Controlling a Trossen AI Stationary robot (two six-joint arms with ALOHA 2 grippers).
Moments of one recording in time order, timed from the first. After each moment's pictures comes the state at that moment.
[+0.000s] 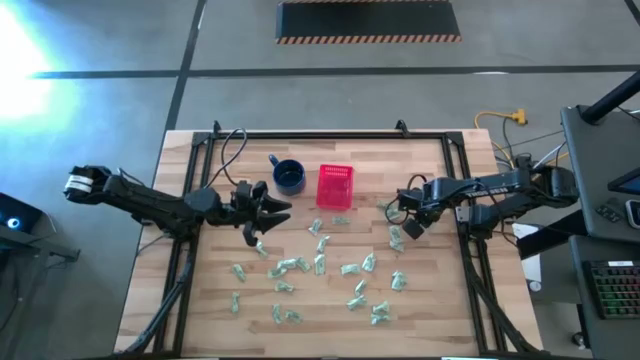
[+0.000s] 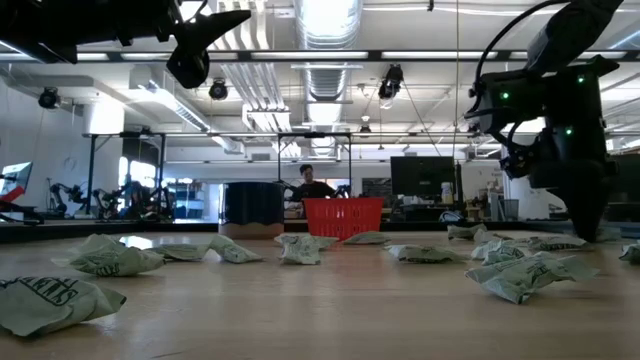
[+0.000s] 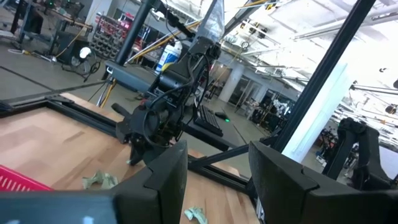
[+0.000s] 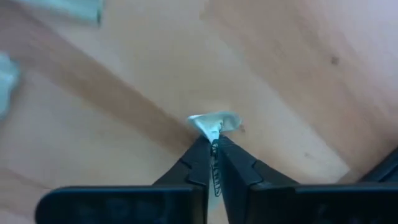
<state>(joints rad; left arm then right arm) -0.13 1.00 0.38 0.82 -0.15 -0.46 -0.19 1.30 0.55 -0.88 0.10 0.69</state>
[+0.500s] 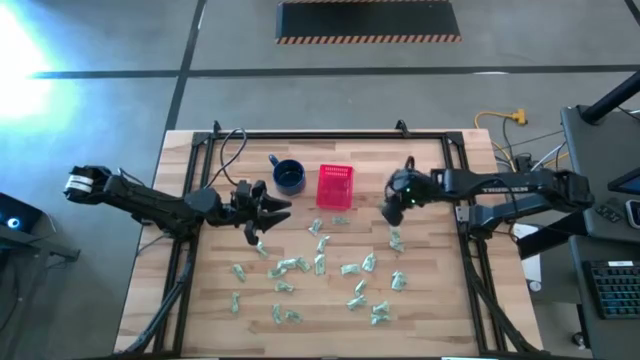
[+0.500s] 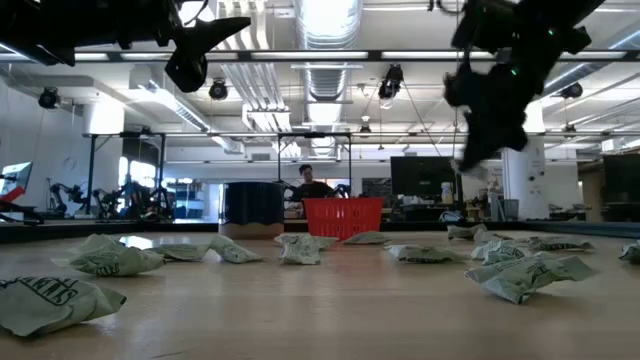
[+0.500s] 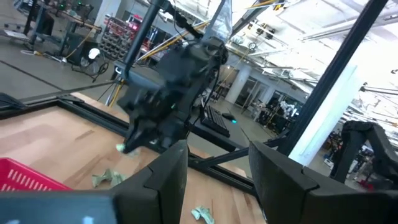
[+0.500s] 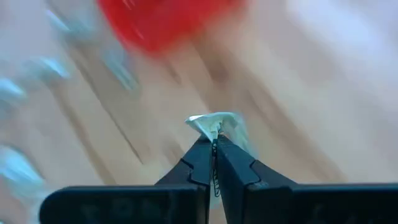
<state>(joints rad) -0.13 1.00 0.37 0.82 -0.19 -0.46 -0.19 1.15 0.69 -0.50 0.10 0.49</state>
